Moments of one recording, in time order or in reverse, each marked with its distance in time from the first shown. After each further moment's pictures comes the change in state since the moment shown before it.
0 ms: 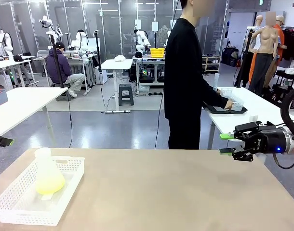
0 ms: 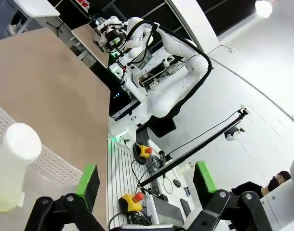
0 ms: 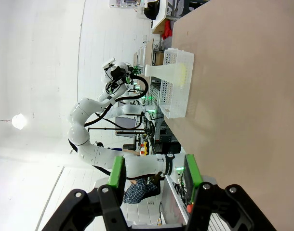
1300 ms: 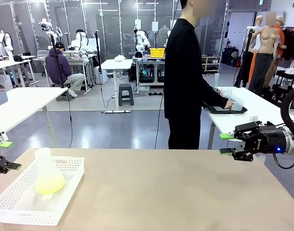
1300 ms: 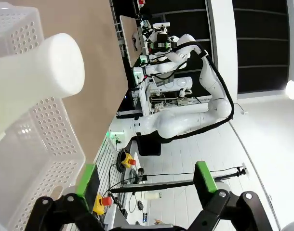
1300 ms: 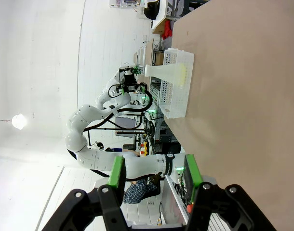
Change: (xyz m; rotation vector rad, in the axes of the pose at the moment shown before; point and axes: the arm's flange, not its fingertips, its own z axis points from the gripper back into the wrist) left arm -0.053 0.022 -0.038 0.140 -0.091 0.494; right arm 0.000 0.000 0.000 0.000 -0.001 0.000
